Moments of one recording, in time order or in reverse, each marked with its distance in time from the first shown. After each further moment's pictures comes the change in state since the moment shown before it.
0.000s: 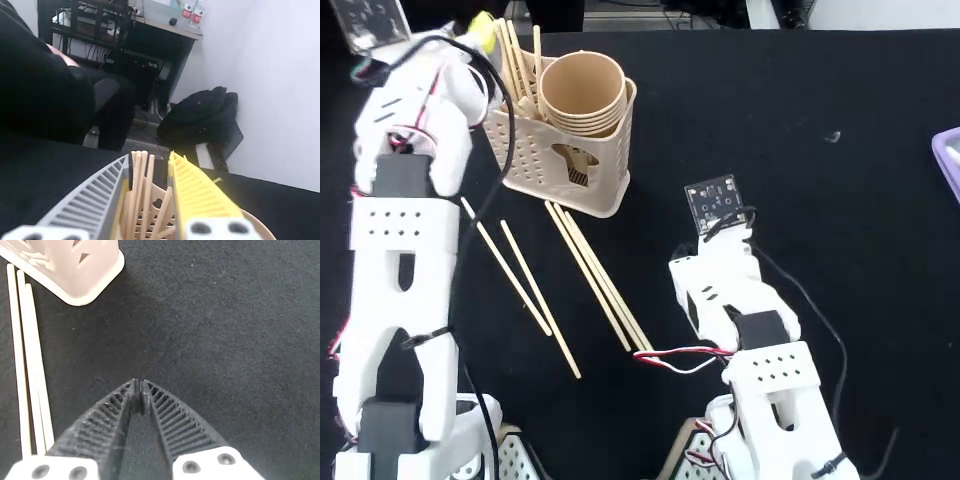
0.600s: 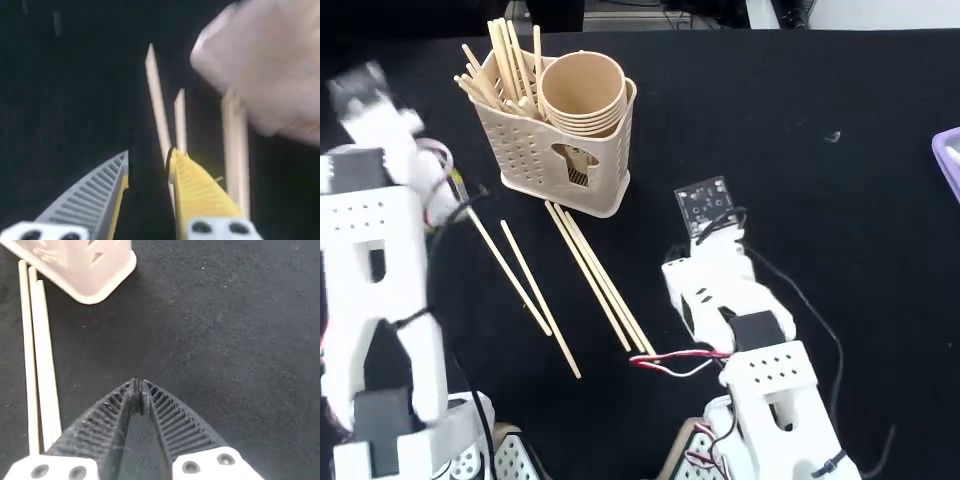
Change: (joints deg) left arm -9.8 3.2 1.2 56.4 0.2; right arm -2.6 0.0 0.0 0.0 0.0
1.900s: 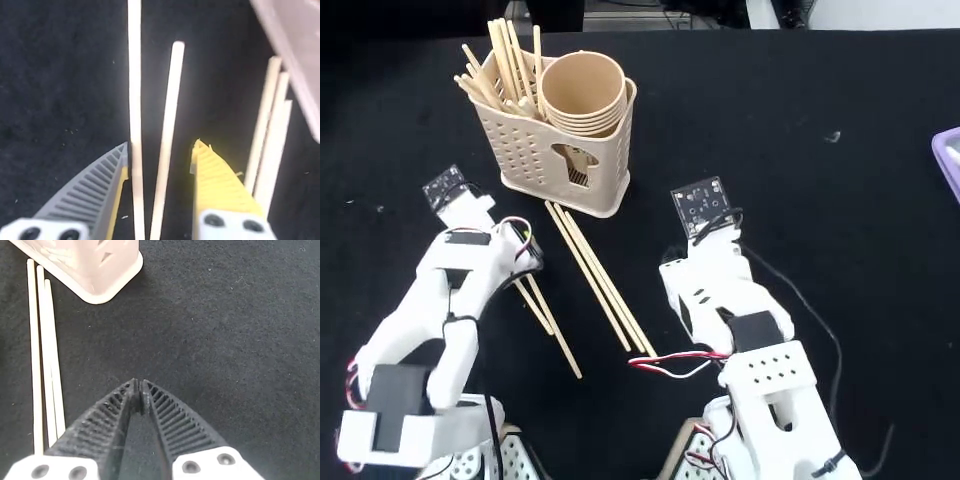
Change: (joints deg) left arm 12.7 5.9 45.0 -50.9 22.3; right arm -0.5 0.0 0.0 0.0 0.0
